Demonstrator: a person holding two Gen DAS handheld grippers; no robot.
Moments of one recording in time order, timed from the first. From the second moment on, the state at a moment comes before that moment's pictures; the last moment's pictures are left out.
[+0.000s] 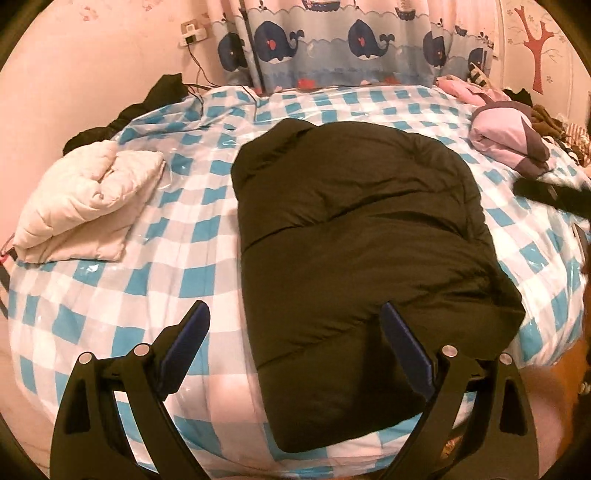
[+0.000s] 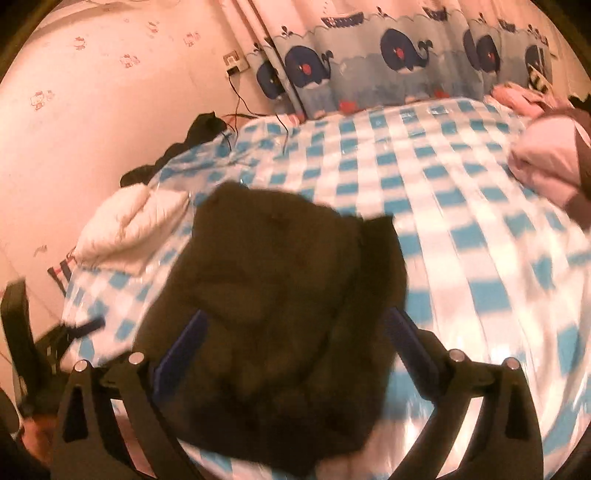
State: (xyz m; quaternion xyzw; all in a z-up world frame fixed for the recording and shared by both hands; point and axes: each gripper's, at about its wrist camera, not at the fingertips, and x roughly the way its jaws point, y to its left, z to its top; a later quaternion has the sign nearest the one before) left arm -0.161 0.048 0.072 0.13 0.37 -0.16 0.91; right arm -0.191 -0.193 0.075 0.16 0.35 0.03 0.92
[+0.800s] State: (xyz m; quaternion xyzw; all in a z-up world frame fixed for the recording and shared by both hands) left arm -0.065 0.028 0.090 0.12 0.30 -0.13 0.94; right arm -0.166 -0.235 0.040 0.18 0.32 -0.01 0.93
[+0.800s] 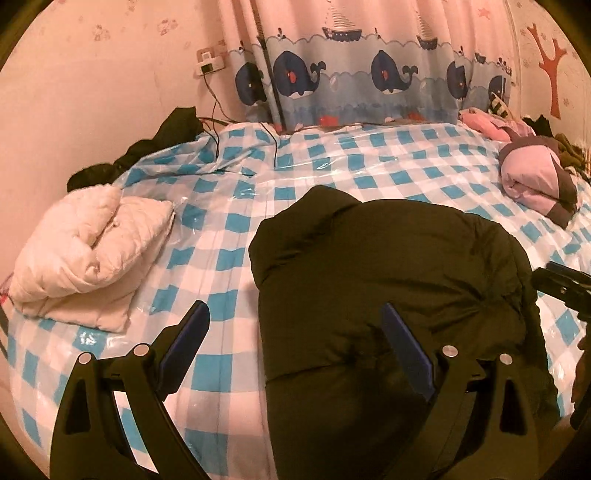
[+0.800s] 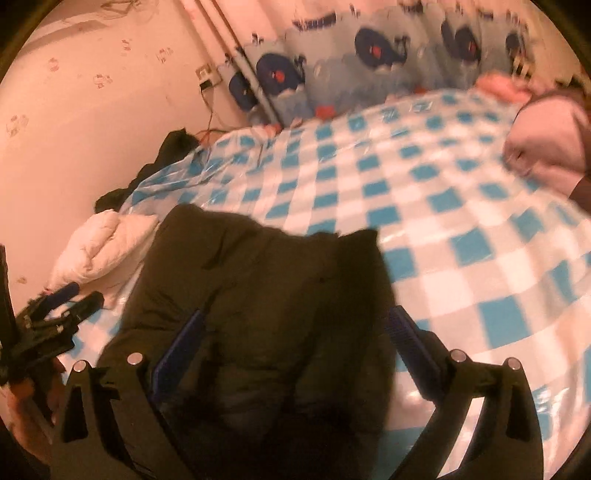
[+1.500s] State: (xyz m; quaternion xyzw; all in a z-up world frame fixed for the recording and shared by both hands) left arm -0.064 0.043 0.078 0.11 0.33 -0.13 0.93; right arm -0.177 -0.194 0.052 0.10 0.25 -0.02 0.96
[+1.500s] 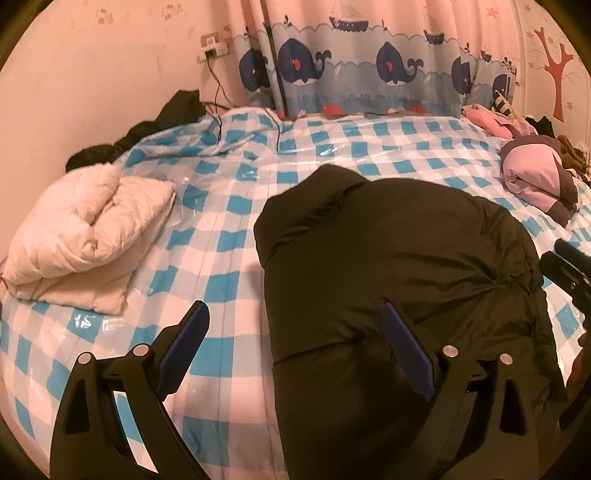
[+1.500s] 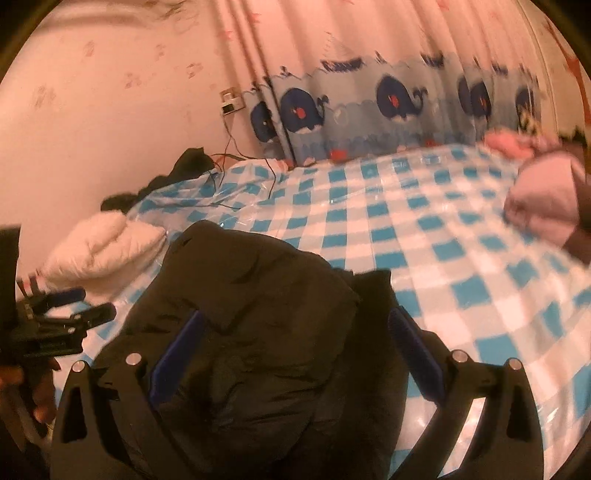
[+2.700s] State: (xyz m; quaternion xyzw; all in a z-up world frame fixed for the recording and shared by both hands) left arm -0.192 0.043 0.110 0.08 0.42 -0.14 0.89; right arm -0.272 -0.126 0.099 0.08 0.42 -0.03 0.91
